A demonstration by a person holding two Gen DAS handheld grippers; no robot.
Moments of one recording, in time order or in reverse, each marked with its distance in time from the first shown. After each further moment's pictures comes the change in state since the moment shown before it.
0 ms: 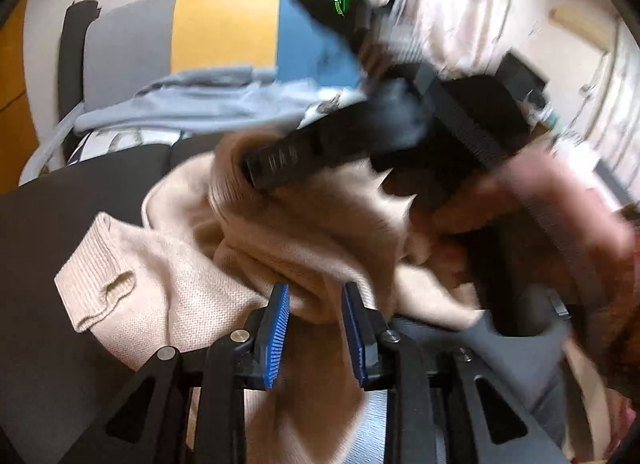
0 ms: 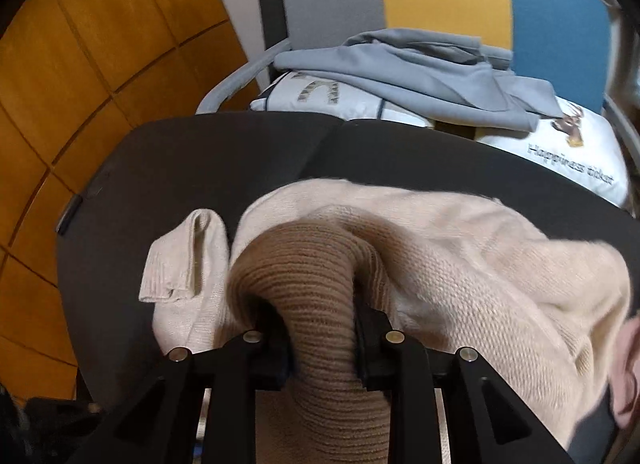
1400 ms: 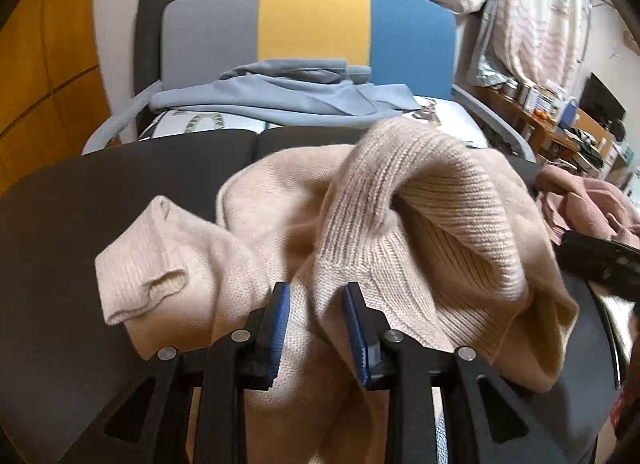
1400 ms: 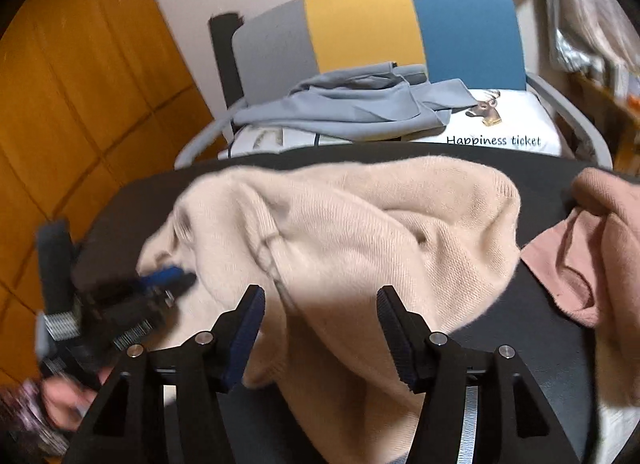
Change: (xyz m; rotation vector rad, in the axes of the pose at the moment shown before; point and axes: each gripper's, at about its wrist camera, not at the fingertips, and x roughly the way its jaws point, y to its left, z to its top) left arm 0.033 0.041 0.029 -0.133 -0.060 0.248; right arm -0.099 -0.062 -0.106 0.111 -0.207 -0.094
